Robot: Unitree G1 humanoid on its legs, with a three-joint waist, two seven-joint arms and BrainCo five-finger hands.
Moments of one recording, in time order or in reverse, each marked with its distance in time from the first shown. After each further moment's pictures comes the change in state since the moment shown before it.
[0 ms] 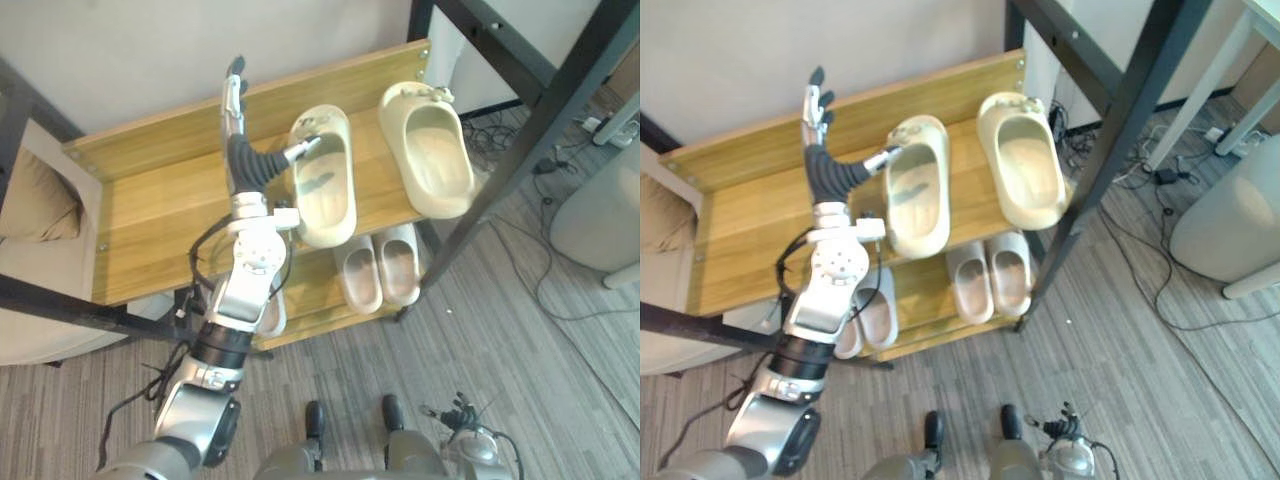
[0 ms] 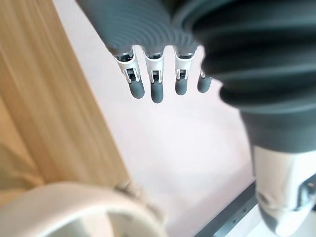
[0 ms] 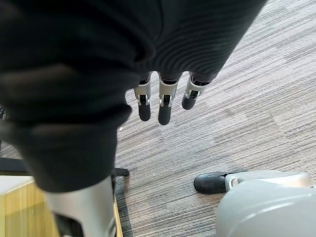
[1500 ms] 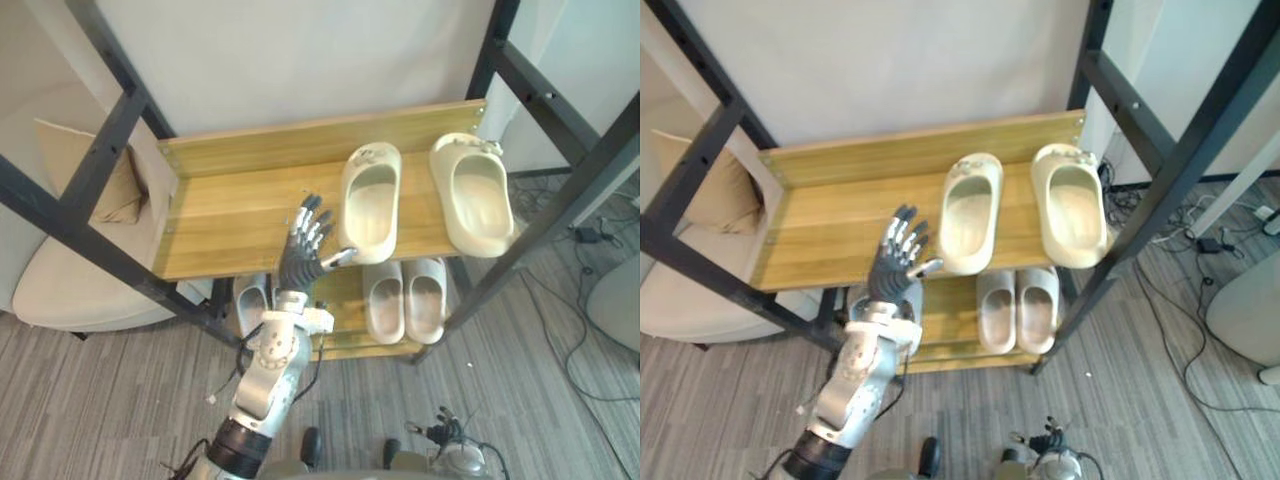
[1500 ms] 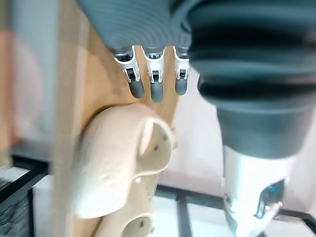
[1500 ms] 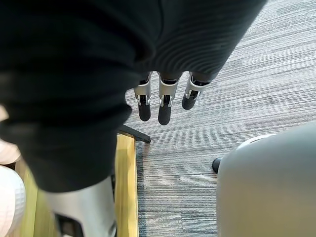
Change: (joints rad) left arm 0.445 -0.125 -0.248 -0.102 -0.590 -0.106 -0.294; right arm 0.037 0.039 0.041 0.004 -0.033 0.034 0.025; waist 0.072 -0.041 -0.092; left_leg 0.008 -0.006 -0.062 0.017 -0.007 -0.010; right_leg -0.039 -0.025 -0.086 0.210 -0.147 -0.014
